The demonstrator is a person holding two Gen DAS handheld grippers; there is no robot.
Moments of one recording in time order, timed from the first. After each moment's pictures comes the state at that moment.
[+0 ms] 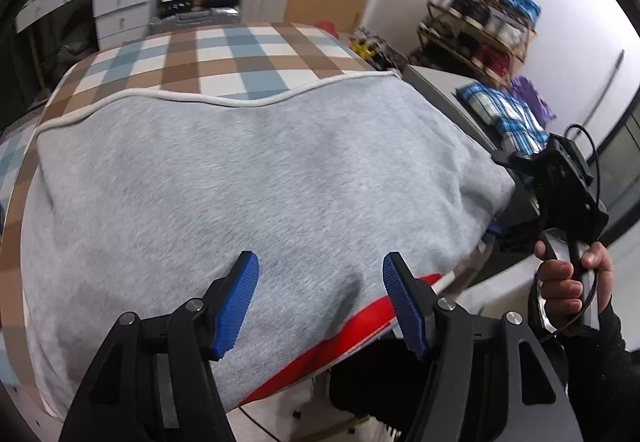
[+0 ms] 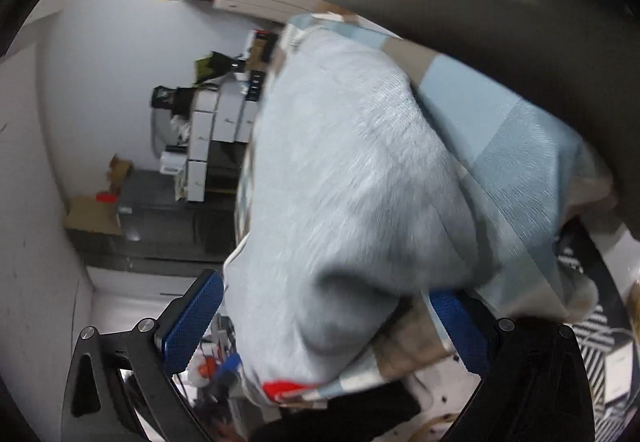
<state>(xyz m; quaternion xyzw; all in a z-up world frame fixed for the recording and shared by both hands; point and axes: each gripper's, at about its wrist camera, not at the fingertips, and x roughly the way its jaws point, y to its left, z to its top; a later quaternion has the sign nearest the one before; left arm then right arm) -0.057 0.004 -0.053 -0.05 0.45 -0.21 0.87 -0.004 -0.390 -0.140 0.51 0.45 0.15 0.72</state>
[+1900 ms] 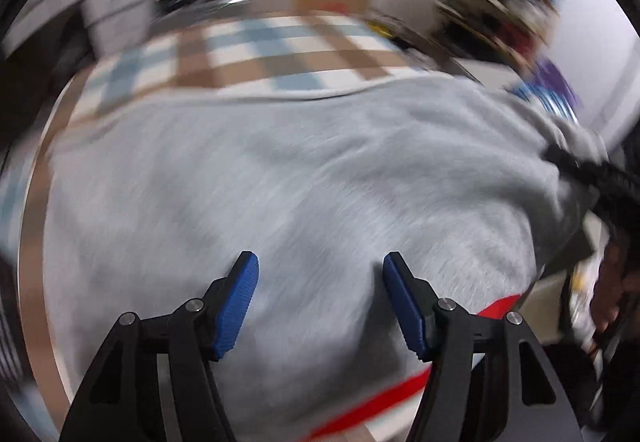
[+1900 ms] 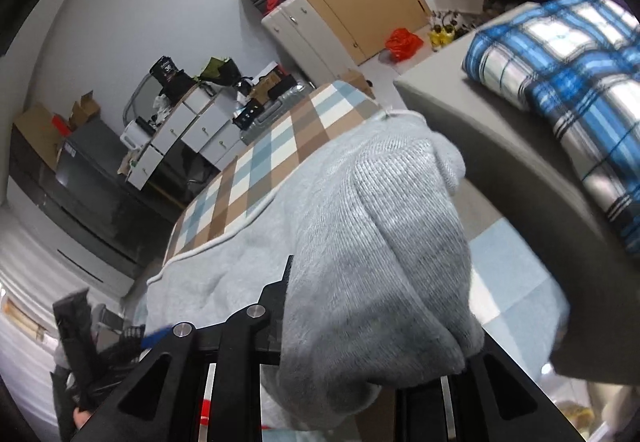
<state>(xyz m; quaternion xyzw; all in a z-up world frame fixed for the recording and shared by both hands) -0.014 0.035 -0.056 -0.03 0.49 -0.18 0.85 0.001 -0.336 -0.053 0.28 0.36 0.06 0.89</state>
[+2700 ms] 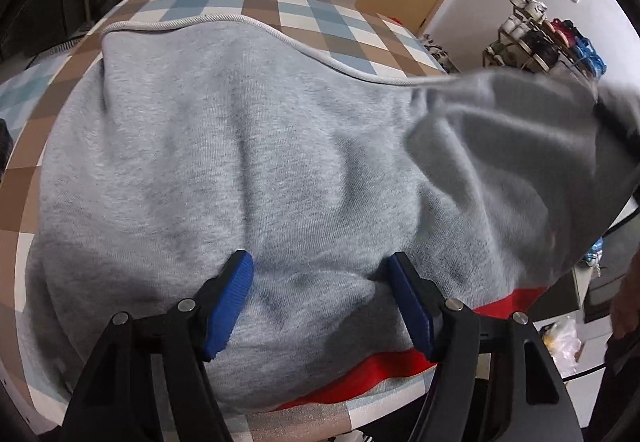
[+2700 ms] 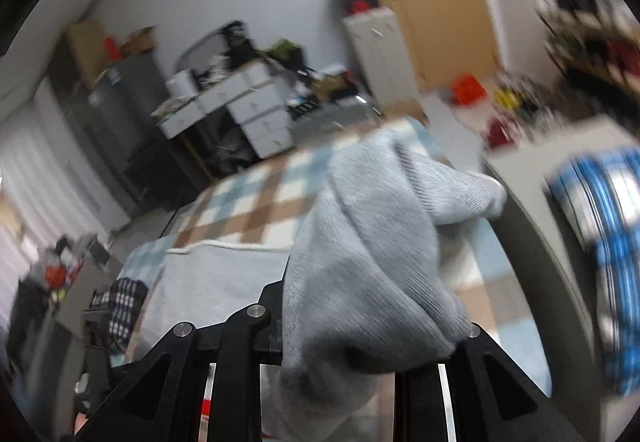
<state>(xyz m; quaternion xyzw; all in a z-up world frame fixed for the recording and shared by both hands) -0.035 0.059 -0.081 -0.13 0.50 -0.14 0.84 0.018 -0.248 0.030 0.10 0.32 0.15 0.93</state>
